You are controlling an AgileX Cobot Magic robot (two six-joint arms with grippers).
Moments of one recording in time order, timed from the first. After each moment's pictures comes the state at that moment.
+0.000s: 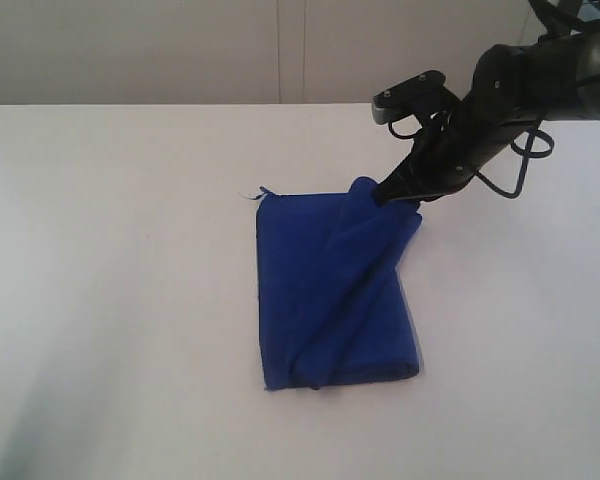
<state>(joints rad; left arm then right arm) -0.02 0.00 0.02 -0.15 0.34 0.15 0.28 1.95 -1.33 0.11 0.52 -0.36</state>
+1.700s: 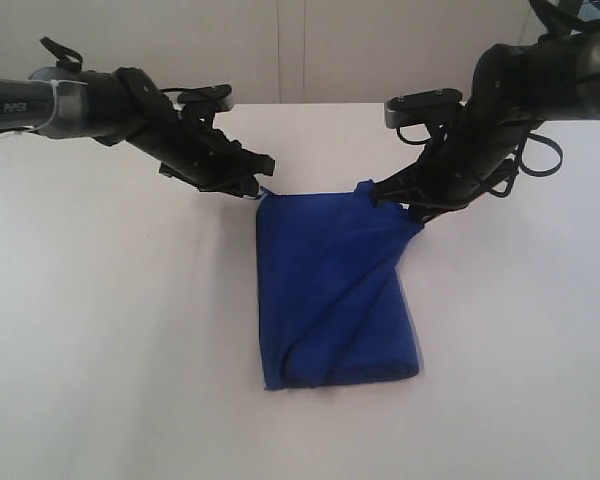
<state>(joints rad) -0.39 2.27 -1.72 -0.68 0.56 0.47 0.28 1.95 -1.33 0.11 0.65 -0.10</state>
